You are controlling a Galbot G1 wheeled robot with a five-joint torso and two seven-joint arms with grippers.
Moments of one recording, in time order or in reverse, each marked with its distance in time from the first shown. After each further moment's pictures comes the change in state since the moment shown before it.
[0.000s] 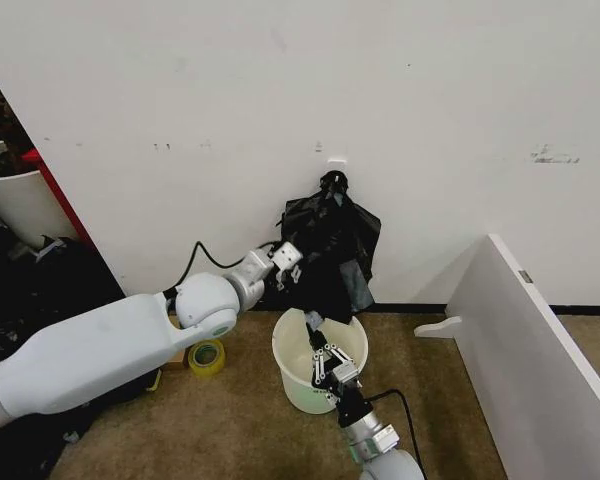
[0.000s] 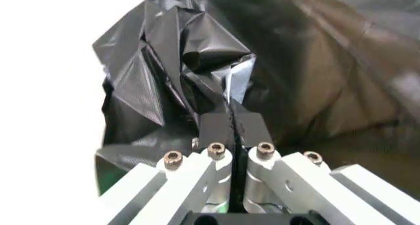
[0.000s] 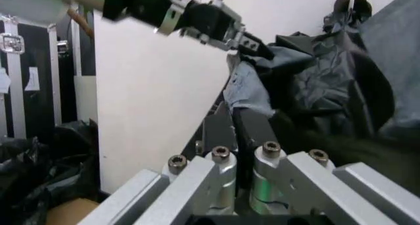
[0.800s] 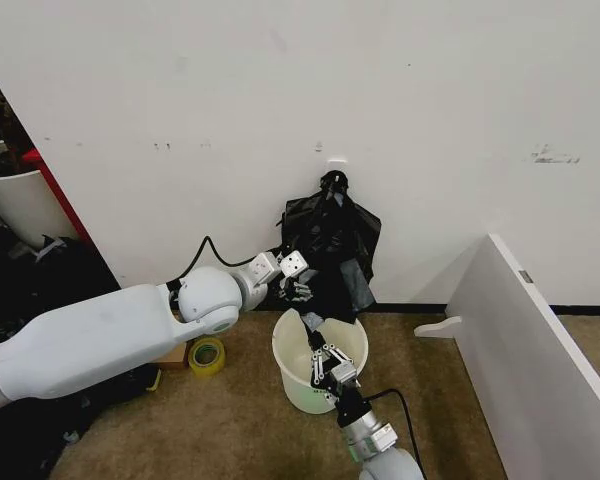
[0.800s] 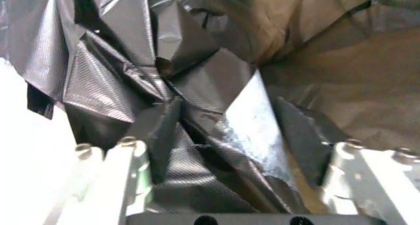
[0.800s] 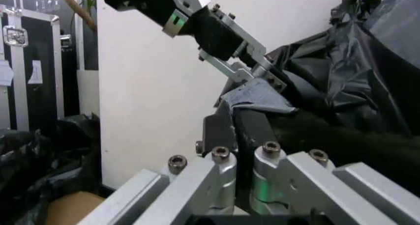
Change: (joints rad) left arm -0.289 0.004 0.286 0.025 0.019 0.187 0.130; right arm 0.019 0.001 -0.001 -0.035 -0.005 0.008 -0.012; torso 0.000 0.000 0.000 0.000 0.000
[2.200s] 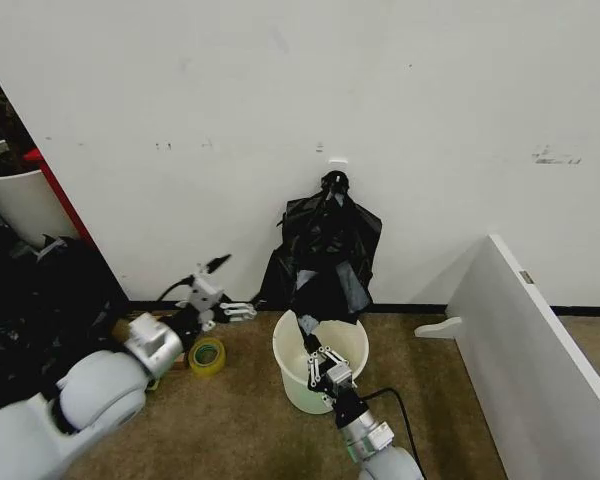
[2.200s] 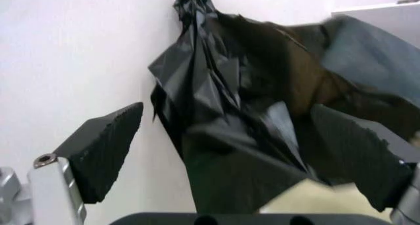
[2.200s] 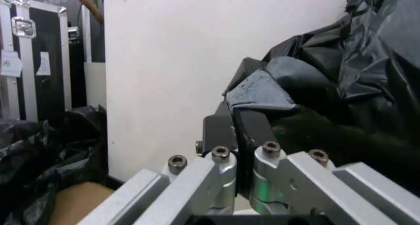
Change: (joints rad) left arm 0.750 0.261 -0.694 -0.213 0.149 -0.436 0.056; right arm 0.033 -0.016 -0.025 -0.028 0.009 -0.018 0.000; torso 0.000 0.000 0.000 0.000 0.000
